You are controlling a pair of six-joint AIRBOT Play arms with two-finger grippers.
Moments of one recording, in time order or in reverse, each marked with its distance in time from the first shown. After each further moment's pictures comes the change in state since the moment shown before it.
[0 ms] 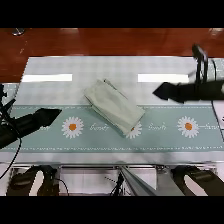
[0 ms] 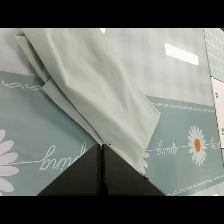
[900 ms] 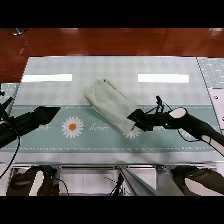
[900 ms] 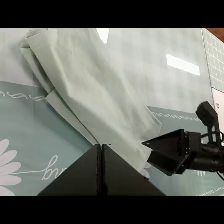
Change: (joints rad) left arm 0.000 0.000 0.000 0.000 0.037 -0.001; right arm 0.170 -0.428 -0.277 0.664 -0.324 -0.238
